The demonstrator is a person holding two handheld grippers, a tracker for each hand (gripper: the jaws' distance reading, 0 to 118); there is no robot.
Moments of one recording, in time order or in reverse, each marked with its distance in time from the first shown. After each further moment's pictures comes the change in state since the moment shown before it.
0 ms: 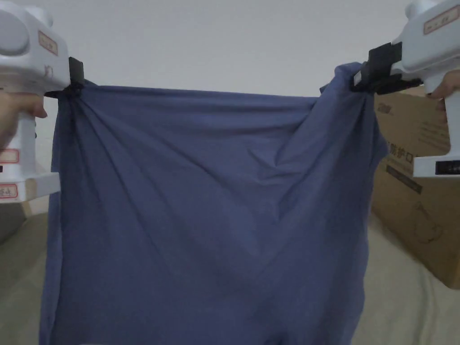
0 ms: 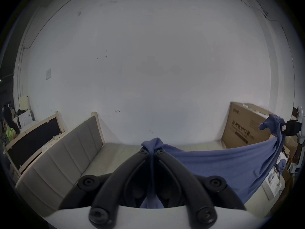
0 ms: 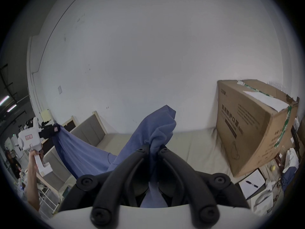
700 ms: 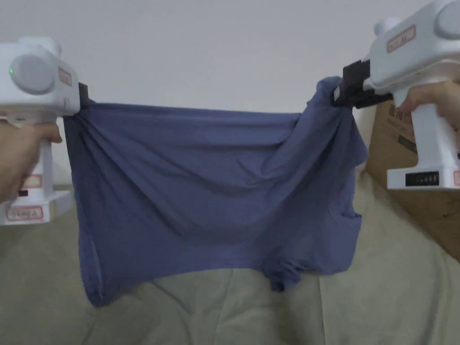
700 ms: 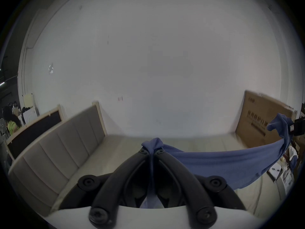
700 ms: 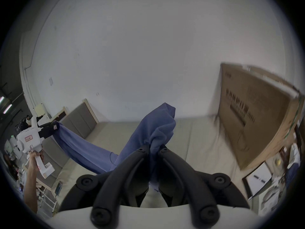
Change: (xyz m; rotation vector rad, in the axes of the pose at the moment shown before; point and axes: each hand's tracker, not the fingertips) left arm 0.006 -0.115 -0.123 -0.105 0.092 -0.015; right arm 0.021 -0.092 -0.121 -0.172 -0.043 -0.017
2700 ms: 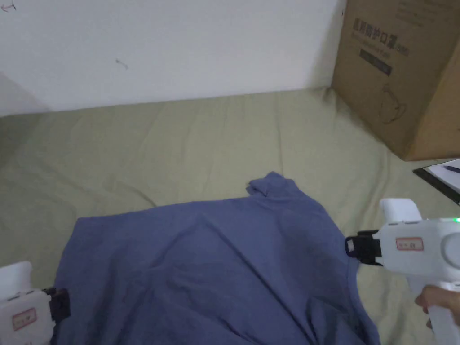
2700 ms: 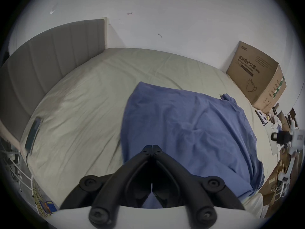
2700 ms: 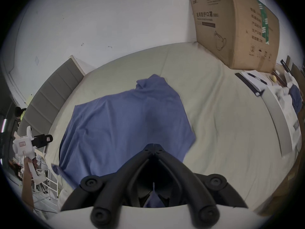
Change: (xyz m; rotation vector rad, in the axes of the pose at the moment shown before) left arm -0.053 -0.348 0.184 -0.471 -0.127 0.130; right arm 0.040 -0.352 0.092 -0.297 -0.091 -0.110
